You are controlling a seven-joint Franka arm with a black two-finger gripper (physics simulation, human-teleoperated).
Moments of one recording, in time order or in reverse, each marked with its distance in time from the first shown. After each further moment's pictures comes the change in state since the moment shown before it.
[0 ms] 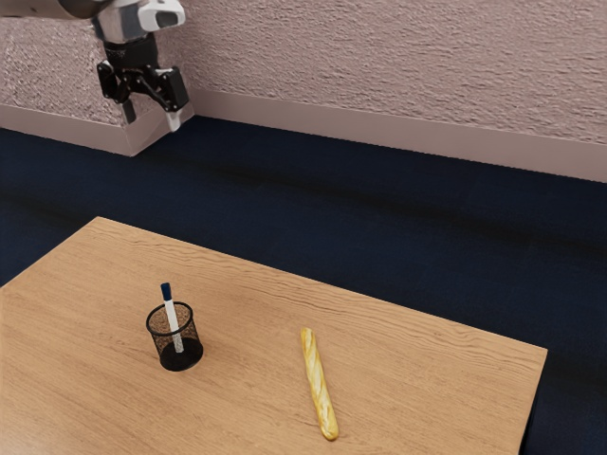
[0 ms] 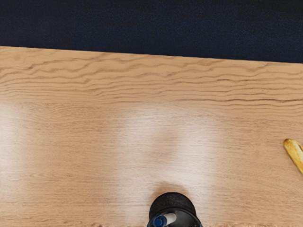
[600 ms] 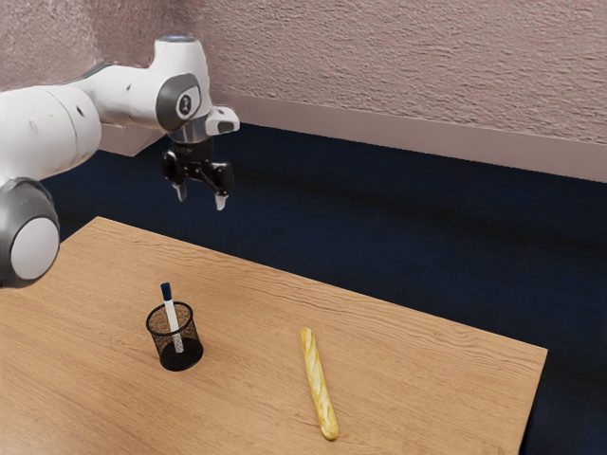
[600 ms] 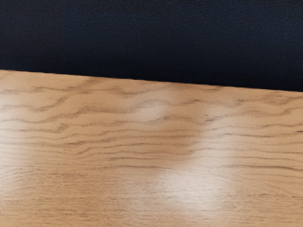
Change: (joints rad) arm 0.066 0.406 -0.004 0.015 -0.055 0.305 0.033
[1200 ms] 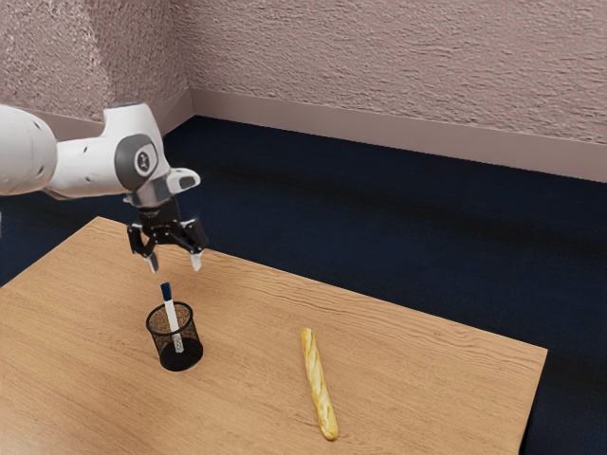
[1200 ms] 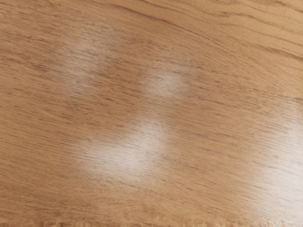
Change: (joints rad) arm -0.009 -0.227 0.061 -0.549 -0.181 0.203 -0.073
